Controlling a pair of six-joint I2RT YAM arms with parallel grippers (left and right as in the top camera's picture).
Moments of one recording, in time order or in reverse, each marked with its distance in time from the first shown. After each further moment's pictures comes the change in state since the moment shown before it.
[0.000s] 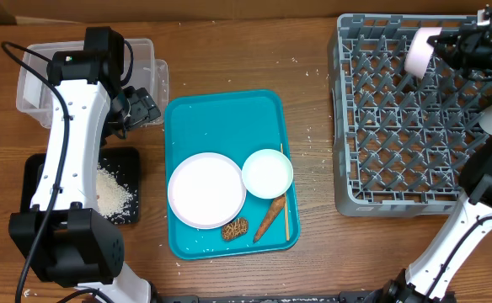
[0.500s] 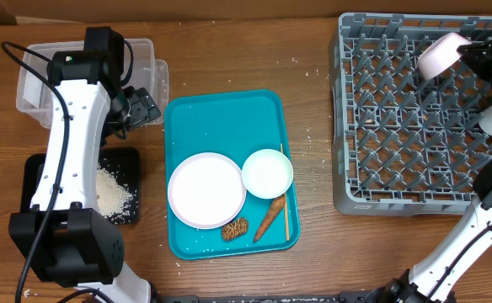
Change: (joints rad) left arm 0.000 0.000 0.000 0.000 0.000 0.000; right arm -0.110 0.000 0.070 -0.133 0.113 0.054
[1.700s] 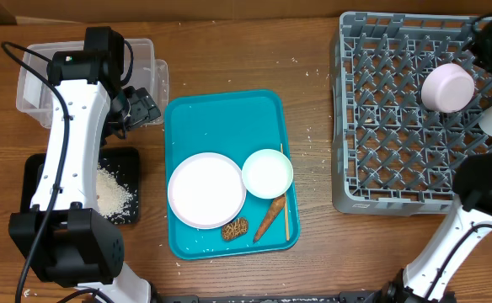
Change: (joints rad) left arm 0.000 0.000 0.000 0.000 0.000 0.000; right arm 0.201 -0.117 0.293 -0.375 0.825 0.157
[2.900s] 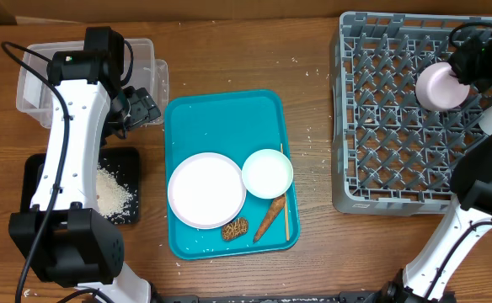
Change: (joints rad) left arm 0.000 0.000 0.000 0.000 0.000 0.000; right arm 0.009 0.003 -0.387 0.376 0.013 0.134
